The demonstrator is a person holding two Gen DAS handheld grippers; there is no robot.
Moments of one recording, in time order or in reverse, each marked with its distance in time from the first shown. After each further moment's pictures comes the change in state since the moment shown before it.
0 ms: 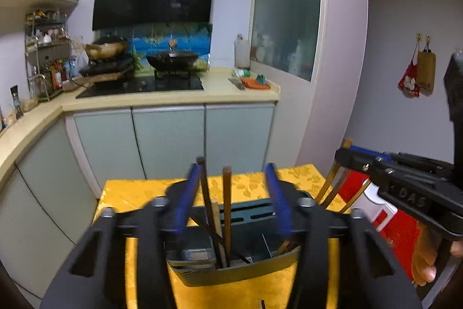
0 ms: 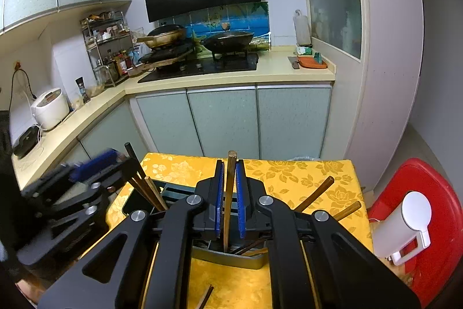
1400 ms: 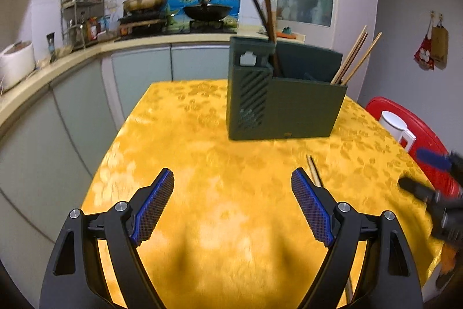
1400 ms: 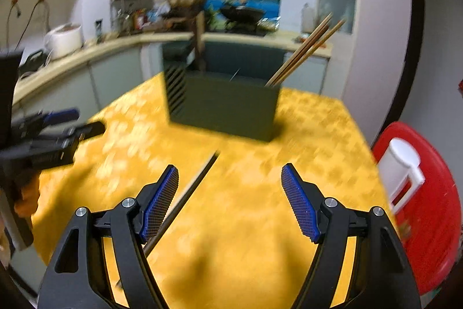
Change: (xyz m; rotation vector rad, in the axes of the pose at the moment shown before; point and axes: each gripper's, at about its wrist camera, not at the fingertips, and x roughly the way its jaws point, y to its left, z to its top) left arm -0.088 0.050 -0.225 -0.045 0.141 0.111; right arm -0.064 0.047 -0.257 -0.192 0.048 -0.037
